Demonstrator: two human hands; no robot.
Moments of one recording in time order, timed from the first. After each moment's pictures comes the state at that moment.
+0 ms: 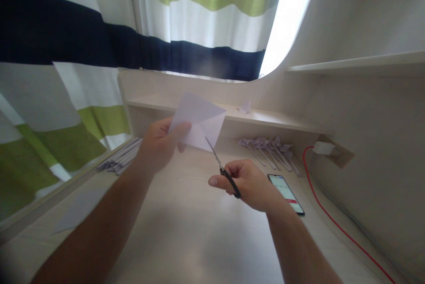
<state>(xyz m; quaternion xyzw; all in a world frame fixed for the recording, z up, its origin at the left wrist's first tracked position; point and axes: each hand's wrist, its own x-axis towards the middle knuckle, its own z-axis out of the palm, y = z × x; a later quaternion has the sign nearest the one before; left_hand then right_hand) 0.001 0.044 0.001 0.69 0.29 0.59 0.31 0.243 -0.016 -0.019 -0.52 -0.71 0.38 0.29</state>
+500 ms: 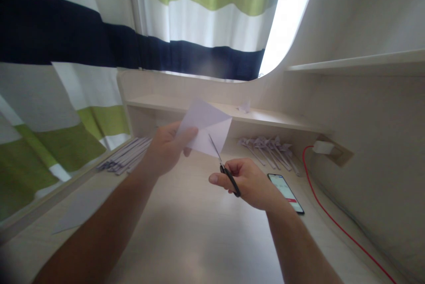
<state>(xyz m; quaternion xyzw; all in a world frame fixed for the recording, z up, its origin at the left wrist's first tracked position) 0.012 0.037 0.001 0.71 0.30 0.55 0.33 0.242 -0.015 -0.018 -0.51 -0.69 0.41 0.31</state>
